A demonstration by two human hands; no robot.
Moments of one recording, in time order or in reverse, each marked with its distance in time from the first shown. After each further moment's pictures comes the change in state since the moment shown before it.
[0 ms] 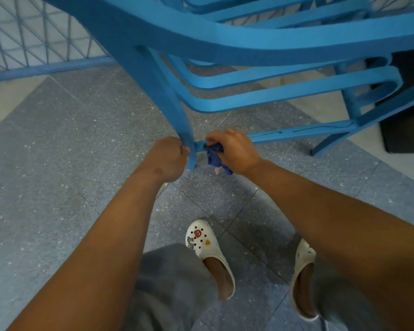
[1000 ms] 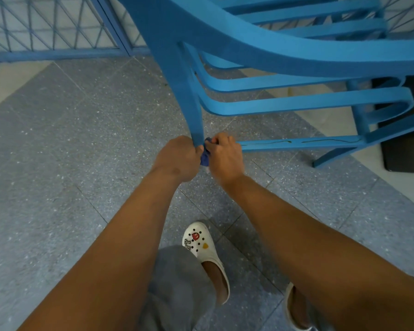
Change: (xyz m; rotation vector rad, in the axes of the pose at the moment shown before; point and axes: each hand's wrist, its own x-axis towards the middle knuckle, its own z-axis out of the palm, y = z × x) left_hand 0.007 -0.002 0.014 -0.100 0.100 -0.080; right_hand 0.008 -0.035 0.051 -0.214 0.153 0.101
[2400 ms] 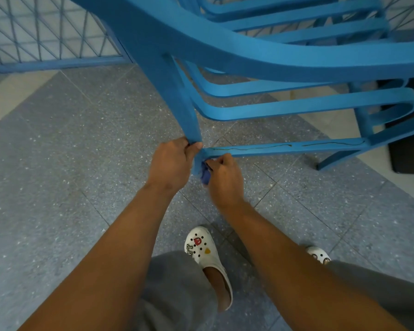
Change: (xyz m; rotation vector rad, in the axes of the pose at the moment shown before) left_hand -0.008 -0.005 0.001 -0.194 0.285 0.179; right_hand -0.037 -0.009 0.002 0.308 -0.059 0.171
